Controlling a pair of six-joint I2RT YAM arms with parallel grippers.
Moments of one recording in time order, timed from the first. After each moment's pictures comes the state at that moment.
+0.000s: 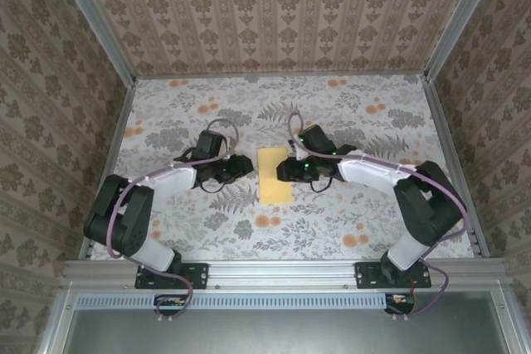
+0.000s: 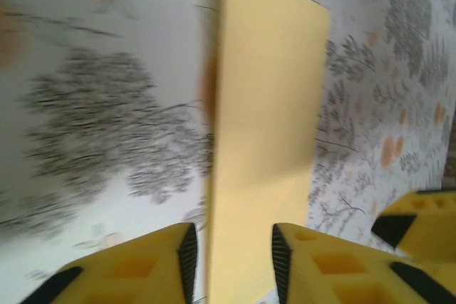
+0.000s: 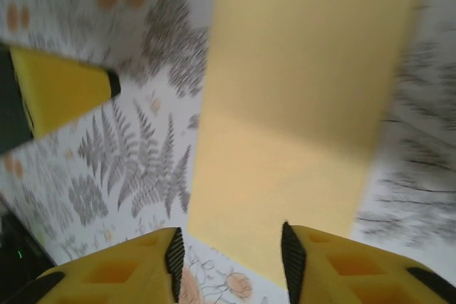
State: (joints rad) left arm -0.48 1.54 0.75 -0.09 0.49 -0.77; right arm 0.57 1.62 0.94 -0.26 -0.37 0.59
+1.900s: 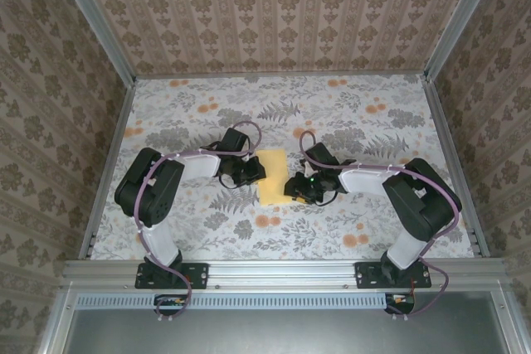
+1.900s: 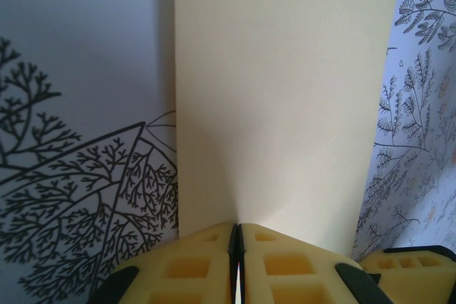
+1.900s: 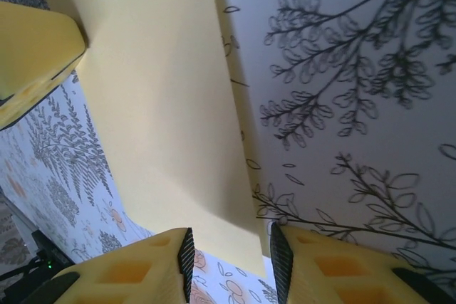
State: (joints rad) left arm -0.57 1.80 0.92 -0.19 0.47 -0.77; right arm 0.58 1.68 0.78 -0.17 -0.47 0.87
